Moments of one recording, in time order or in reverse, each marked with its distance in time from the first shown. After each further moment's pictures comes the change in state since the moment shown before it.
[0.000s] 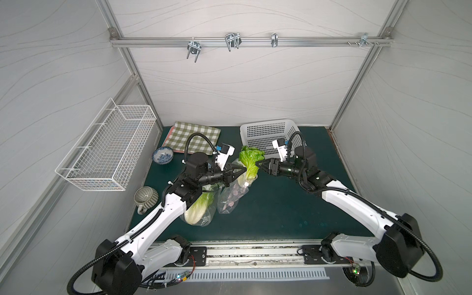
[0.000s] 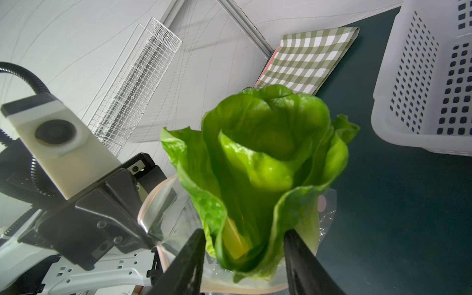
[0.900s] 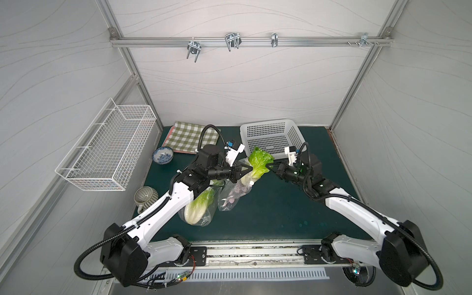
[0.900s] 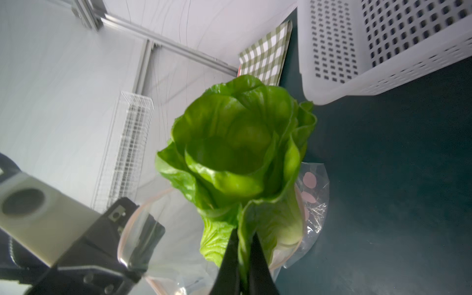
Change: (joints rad) left arm -0.098 0.161 0.210 -0.234 -0.074 0.074; right arm -0.074 -0.094 -0.191 0.121 0.117 0.396
